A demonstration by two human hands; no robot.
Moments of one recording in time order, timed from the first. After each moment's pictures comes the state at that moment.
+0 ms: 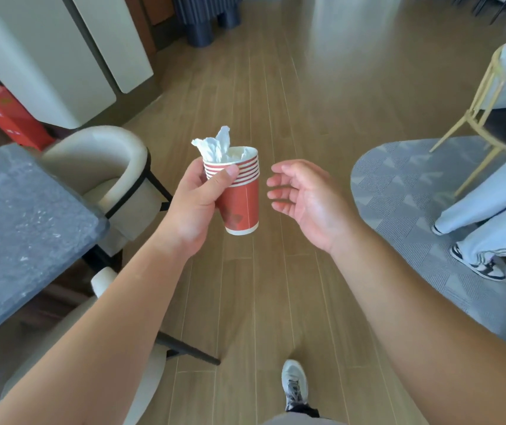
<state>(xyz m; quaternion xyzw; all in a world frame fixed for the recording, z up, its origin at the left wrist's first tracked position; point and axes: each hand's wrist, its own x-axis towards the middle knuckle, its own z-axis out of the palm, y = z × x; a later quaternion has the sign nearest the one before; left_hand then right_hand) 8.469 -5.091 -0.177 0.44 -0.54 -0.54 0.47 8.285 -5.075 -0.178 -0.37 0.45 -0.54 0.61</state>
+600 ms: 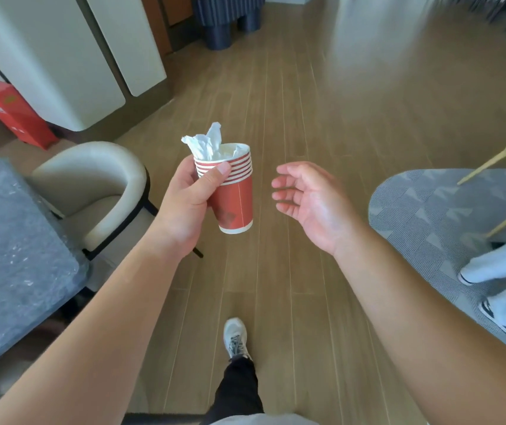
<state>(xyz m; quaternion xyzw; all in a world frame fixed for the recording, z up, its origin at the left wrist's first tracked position) 8.481 -5.300 -0.181 0.45 -0.51 -0.52 0.51 8.281 -5.300 -0.188 -0.39 0.43 -0.53 0.62</state>
